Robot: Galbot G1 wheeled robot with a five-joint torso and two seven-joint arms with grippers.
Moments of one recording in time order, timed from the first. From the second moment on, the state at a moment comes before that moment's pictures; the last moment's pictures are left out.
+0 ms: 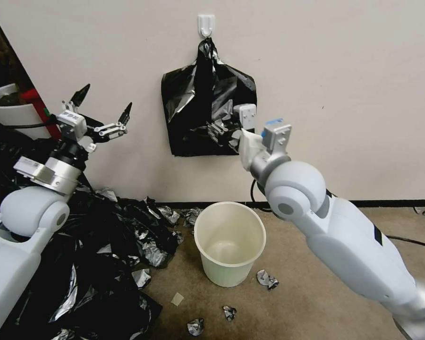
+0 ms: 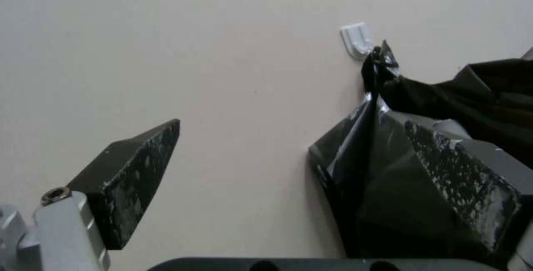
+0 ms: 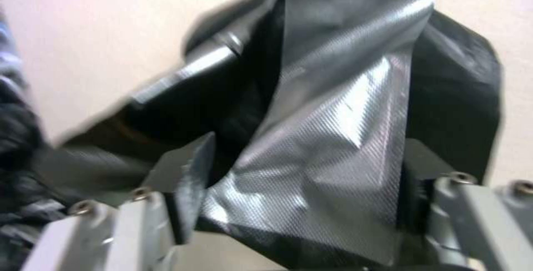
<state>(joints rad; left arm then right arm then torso) 1.04 -0.71 -0.54 -1.98 -0.58 -0.19 0.05 -0.41 1.13 -0.21 2.09 0.89 -0.67 0.69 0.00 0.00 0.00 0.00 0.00</state>
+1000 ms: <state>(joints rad) 1.01 -0.72 -0.53 -1.96 -0.57 -0.20 0.04 -0.46 1.13 -0.20 2.11 0.90 -0.64 0.70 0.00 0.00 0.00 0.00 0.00</state>
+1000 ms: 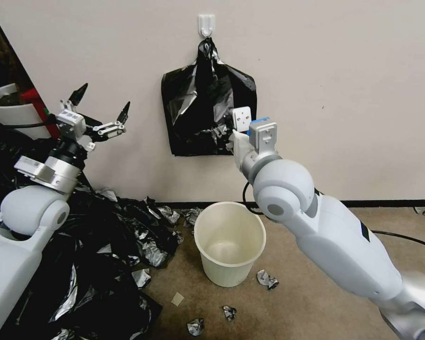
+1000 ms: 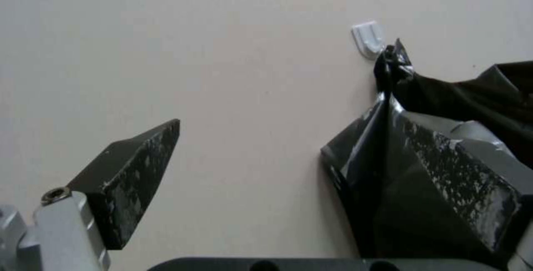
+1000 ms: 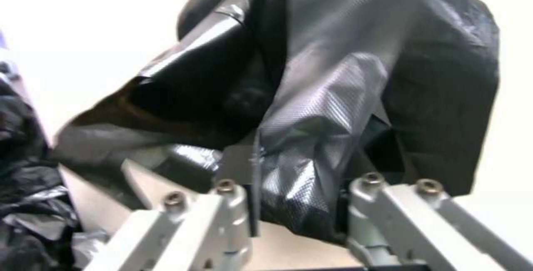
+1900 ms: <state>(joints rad) 0.31 -0.57 0.06 -1.68 -0.82 -0.12 0.40 -0.67 1.05 -0.07 2.03 0.67 -0.10 0.07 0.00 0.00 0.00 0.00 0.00</state>
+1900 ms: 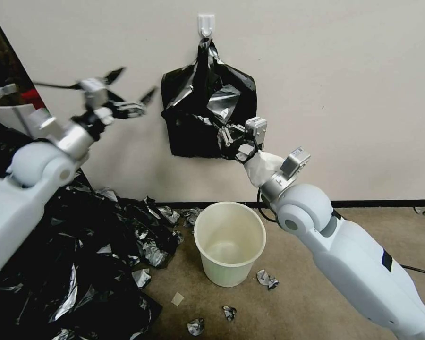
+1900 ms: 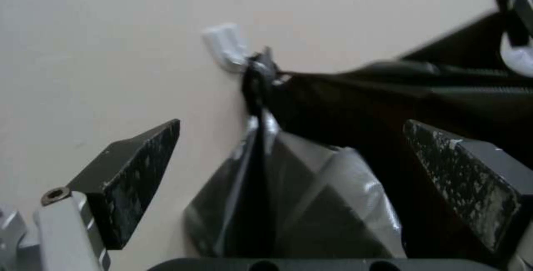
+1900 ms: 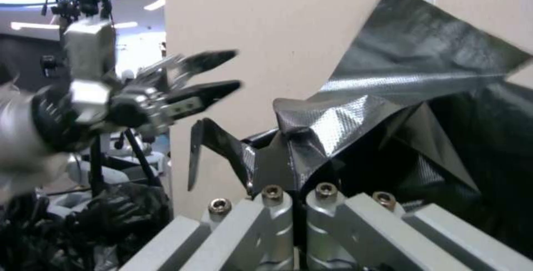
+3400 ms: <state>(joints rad) 0.07 -0.67 0.29 -1.56 -0.46 0.04 0.44 -0.63 1.13 -0.09 1.98 0.61 -0.10 0.04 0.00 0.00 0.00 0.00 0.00</state>
